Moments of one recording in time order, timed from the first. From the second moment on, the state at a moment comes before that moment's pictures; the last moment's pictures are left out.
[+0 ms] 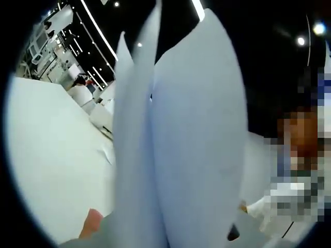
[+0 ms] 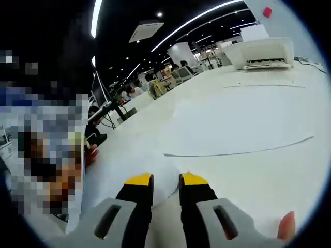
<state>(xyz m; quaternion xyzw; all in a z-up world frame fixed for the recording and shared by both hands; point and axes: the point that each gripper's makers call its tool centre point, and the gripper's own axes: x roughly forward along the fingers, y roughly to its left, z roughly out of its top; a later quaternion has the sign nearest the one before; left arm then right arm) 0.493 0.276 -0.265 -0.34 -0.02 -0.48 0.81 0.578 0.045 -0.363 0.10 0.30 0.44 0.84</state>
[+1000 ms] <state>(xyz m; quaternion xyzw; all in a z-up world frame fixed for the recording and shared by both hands) 0.499 0.278 -0.273 -0.35 0.01 -0.46 0.81 0.581 0.037 -0.290 0.21 0.24 0.46 0.83</state>
